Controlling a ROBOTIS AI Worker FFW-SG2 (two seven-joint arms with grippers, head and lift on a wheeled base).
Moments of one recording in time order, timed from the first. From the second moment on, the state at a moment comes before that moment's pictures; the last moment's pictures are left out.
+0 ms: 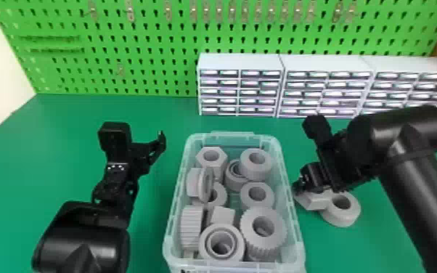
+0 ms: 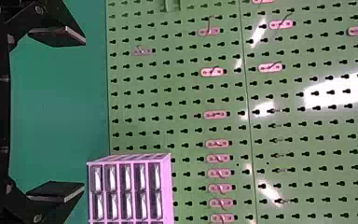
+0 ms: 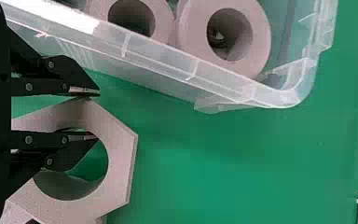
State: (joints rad) left arm -0.07 0.06 -0.06 -1.59 -0.01 0.10 0.09; right arm -0.59 -0.19 0.24 -1.40 -0.29 1.56 0.11
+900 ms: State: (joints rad) left arm -0.07 0.06 -0.06 -1.59 -0.01 0.10 0.09; right arm -0.62 -0.18 0.30 -1.35 -0.32 1.53 0.11
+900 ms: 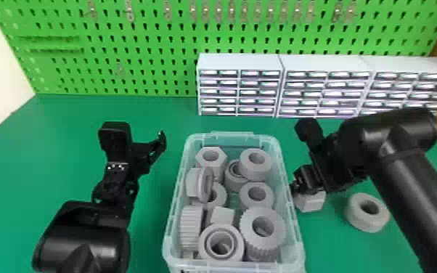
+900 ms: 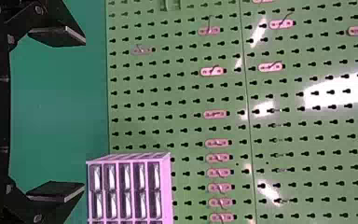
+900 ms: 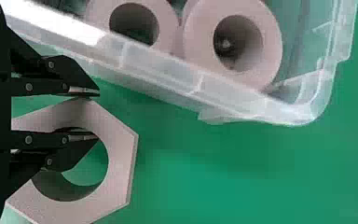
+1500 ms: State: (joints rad) left arm -0.07 0.06 -0.06 -1.59 0.00 0.10 0.09; right arm -0.60 -0.19 0.32 -1.34 -0.33 1.53 0.11
